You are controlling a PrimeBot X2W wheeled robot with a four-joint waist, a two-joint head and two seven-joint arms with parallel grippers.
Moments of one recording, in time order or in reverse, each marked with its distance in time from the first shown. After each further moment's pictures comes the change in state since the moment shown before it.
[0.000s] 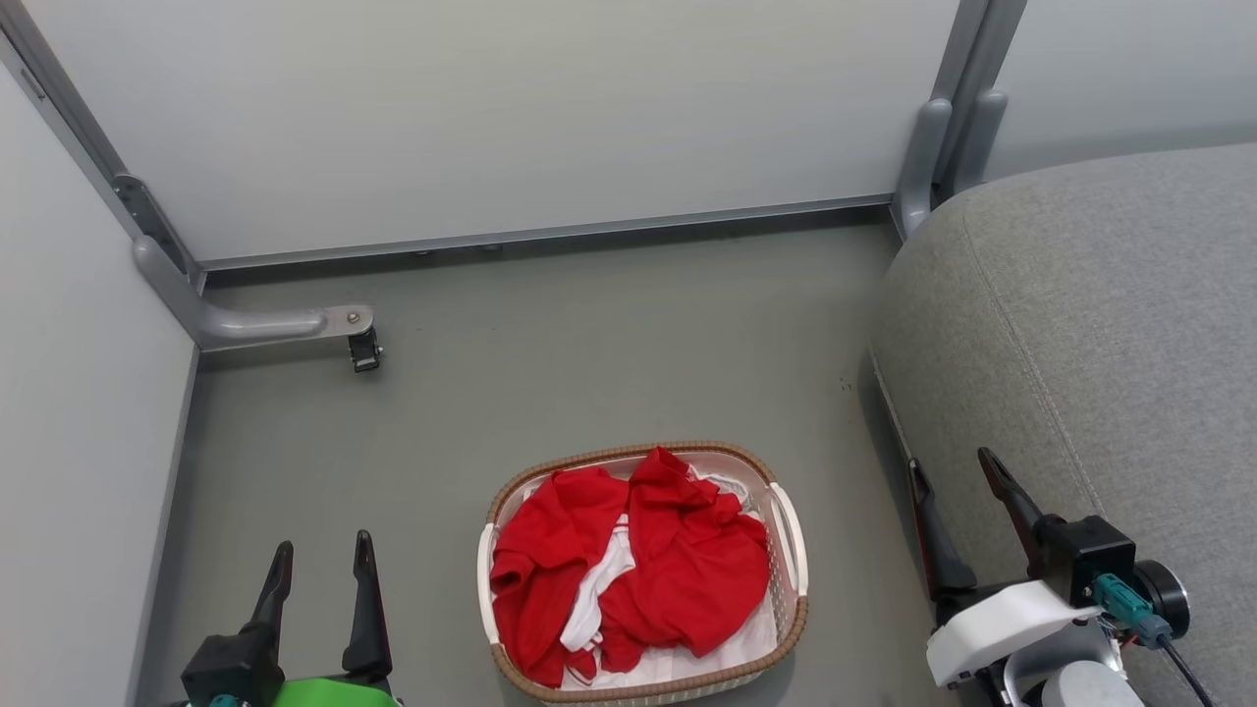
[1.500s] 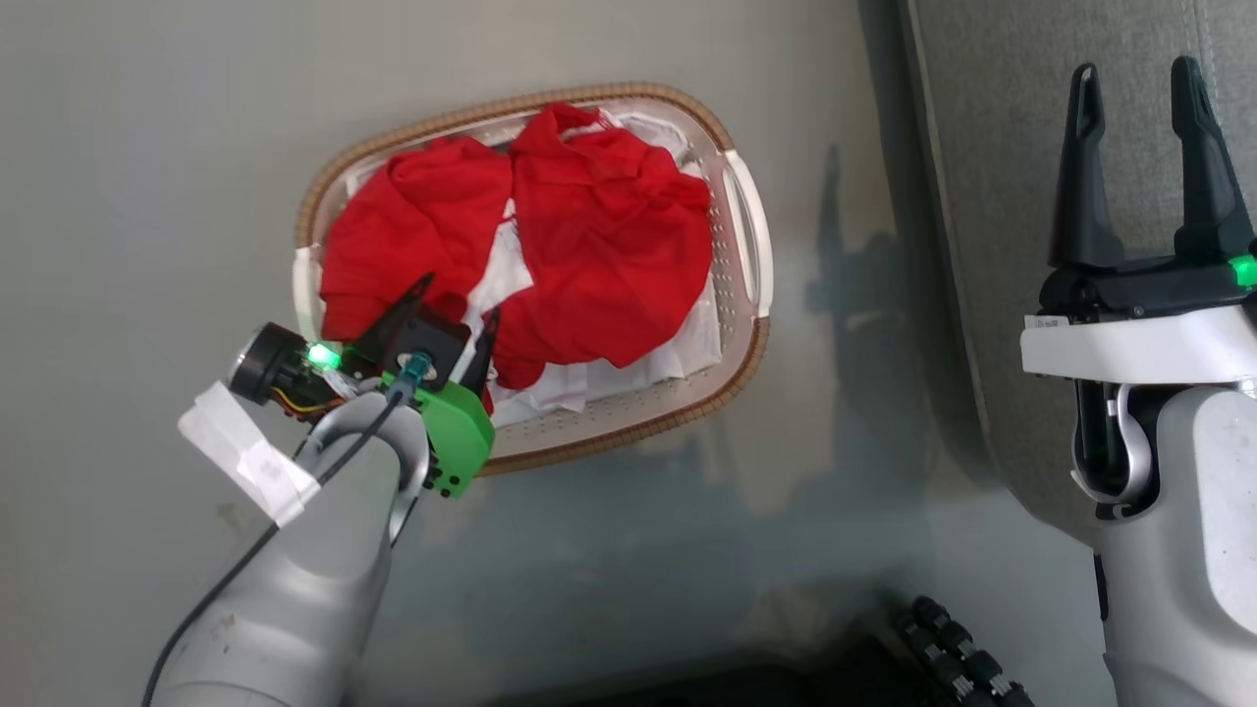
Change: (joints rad) left arm -0.809 0.033 -0.391 0.769 0.267 -0.056 0.000; right arm -0.378 -0.002 -0.134 -0.273 0.053 0.000 -0.002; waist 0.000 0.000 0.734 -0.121
